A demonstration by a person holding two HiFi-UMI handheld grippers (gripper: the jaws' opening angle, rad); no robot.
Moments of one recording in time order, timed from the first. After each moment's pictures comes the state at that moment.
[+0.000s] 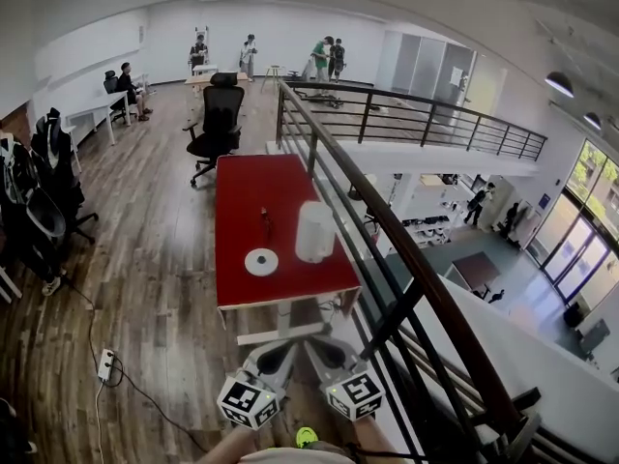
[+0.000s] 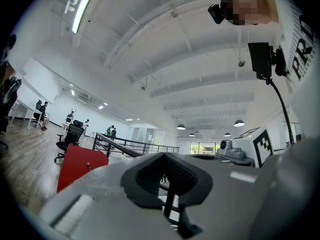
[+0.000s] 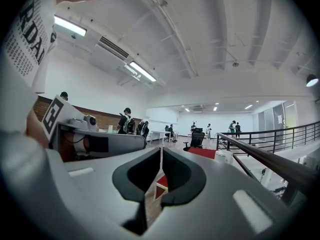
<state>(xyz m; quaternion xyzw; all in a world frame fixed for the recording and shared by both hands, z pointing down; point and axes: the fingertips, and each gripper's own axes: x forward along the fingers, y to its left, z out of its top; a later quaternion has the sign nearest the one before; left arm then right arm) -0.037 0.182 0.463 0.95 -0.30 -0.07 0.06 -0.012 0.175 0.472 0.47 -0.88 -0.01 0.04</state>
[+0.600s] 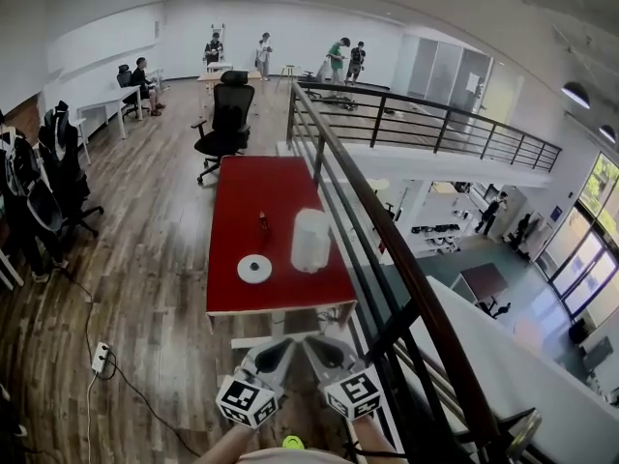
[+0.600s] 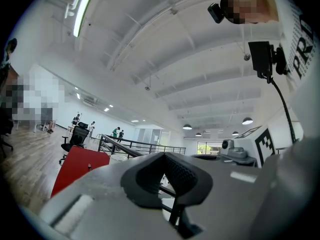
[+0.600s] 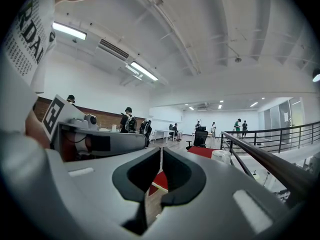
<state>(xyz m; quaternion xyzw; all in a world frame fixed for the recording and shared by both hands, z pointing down) 0.021 0.129 0.463 0.94 -0.34 -0.07 0.05 0.047 0.124 0.475 0.44 -0.90 -0.01 0.04</state>
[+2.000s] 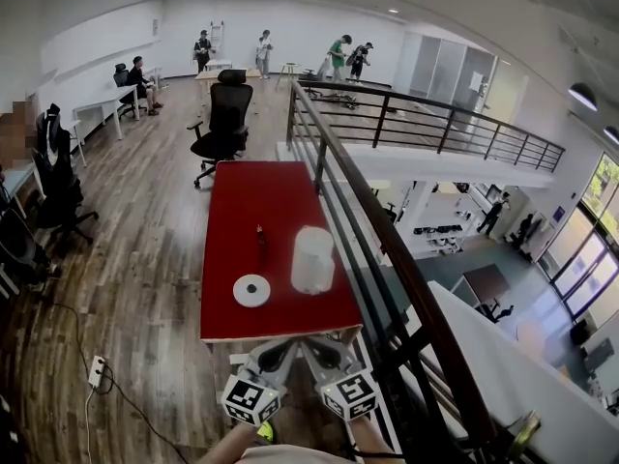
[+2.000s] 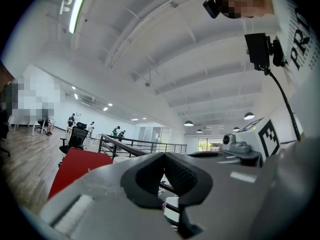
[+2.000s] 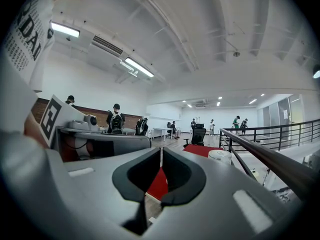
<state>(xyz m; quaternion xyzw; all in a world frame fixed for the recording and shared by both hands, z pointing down) 0.038 0.006 0.485 0.94 -0.34 -0.05 0.04 0.054 0.003 0.495 0.45 -0.89 0.00 0.05</state>
